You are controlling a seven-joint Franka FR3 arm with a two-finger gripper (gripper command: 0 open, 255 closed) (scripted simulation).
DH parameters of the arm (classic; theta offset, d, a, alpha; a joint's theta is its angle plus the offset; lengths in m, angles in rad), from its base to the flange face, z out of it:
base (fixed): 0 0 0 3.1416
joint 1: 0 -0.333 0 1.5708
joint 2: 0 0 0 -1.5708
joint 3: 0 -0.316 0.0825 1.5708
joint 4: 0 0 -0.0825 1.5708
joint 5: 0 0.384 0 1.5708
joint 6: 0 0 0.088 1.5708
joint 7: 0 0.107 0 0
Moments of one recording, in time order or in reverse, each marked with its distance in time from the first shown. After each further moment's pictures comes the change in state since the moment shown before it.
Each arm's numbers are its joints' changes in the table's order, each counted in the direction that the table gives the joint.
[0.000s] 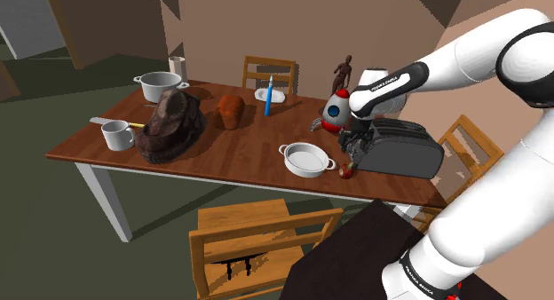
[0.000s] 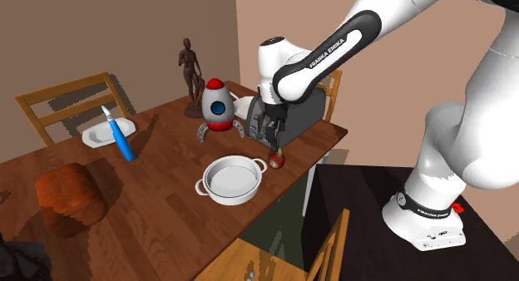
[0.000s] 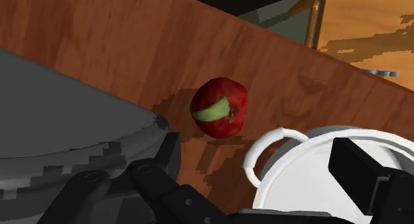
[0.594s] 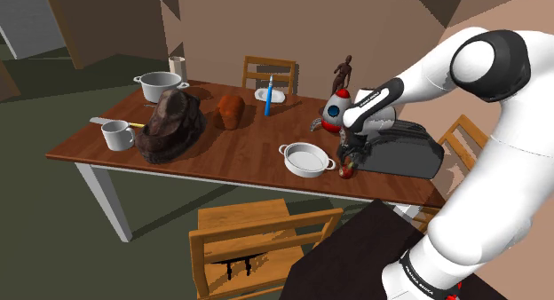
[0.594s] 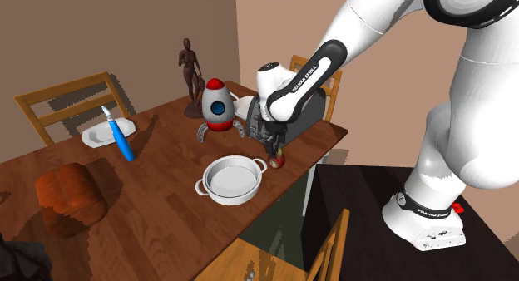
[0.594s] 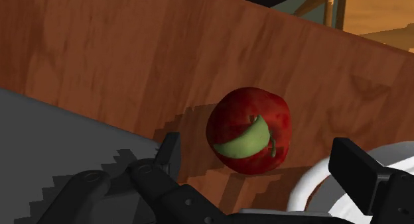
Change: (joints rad) arm 0.031 0.209 0.018 -0.025 0.053 0.139 -0.001
